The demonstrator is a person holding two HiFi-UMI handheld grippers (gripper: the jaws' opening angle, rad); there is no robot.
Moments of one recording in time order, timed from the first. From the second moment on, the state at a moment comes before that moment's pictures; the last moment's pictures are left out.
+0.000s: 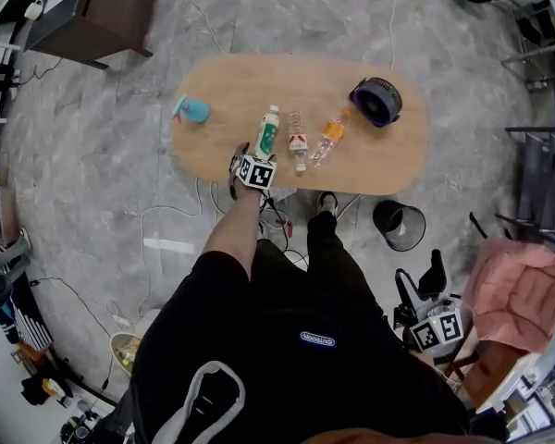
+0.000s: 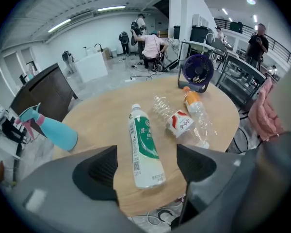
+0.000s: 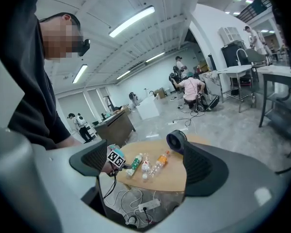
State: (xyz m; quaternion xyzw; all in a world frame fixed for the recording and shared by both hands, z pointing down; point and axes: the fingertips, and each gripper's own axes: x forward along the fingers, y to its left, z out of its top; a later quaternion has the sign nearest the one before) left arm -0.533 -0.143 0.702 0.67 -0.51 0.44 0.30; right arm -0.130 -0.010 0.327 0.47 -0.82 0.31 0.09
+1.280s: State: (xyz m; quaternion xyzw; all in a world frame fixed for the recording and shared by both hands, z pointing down) left arm -0.557 -0.143 0.712 0.63 -0.53 0.44 0.36; right arm -0.133 0.004 0.337 0.46 -0.82 0.34 0.08
